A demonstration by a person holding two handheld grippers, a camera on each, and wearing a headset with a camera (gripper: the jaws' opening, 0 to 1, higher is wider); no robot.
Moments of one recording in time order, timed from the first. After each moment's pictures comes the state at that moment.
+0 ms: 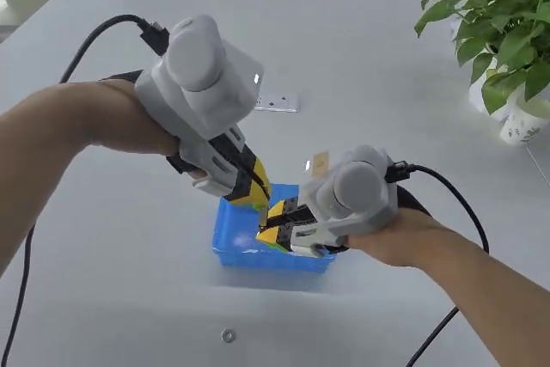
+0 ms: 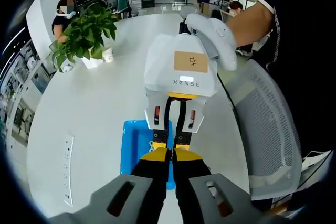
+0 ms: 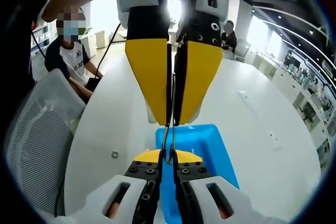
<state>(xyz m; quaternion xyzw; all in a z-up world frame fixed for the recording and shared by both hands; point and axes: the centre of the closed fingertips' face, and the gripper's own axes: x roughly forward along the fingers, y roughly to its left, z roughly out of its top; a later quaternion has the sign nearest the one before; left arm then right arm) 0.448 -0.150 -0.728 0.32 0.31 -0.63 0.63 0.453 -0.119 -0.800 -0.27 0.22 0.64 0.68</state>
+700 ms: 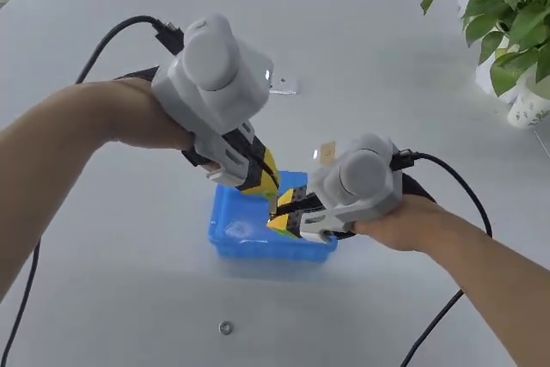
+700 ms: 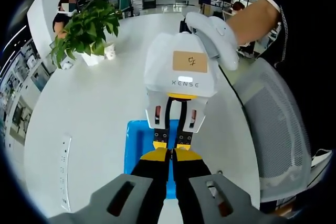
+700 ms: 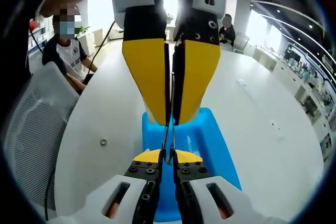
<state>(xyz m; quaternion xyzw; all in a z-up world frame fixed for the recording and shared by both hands) 0.471 -0.161 -0.757 0.31 0.31 -0.63 0.64 0.474 -0.132 -0.830 -0.28 0.24 0.64 0.68</state>
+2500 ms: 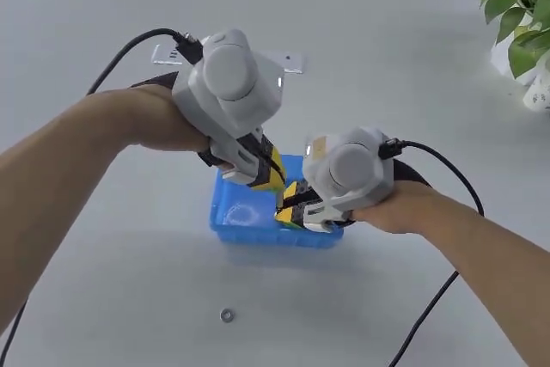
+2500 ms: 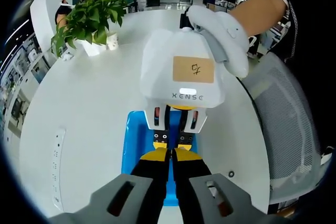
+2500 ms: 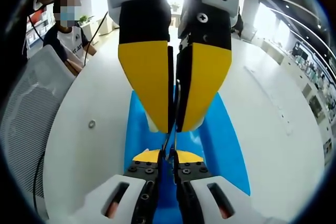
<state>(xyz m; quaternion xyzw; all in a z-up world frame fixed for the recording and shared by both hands) 0.484 -0.161 -0.793 0.31 0.33 -0.62 0.64 0.483 -0.135 -0.868 -0.31 0.27 0.64 0.65</state>
